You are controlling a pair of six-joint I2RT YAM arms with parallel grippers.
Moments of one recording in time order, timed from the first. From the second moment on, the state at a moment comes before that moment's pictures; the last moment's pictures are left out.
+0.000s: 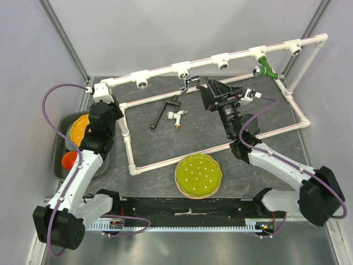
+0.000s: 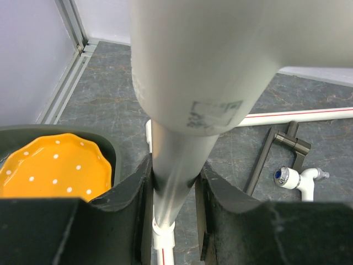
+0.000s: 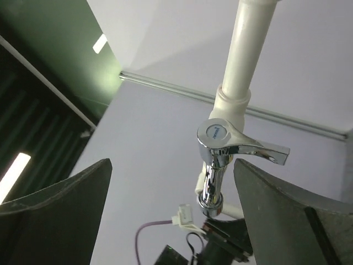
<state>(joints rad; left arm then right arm) -0.20 0.99 0.84 -0.02 -0.34 -0.15 0.65 1.27 0.77 0.98 0.29 1.48</state>
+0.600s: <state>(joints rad) -0.20 0.99 0.84 -0.02 -0.34 -0.15 0.74 1.08 1.20 0.02 0.18 0.05</state>
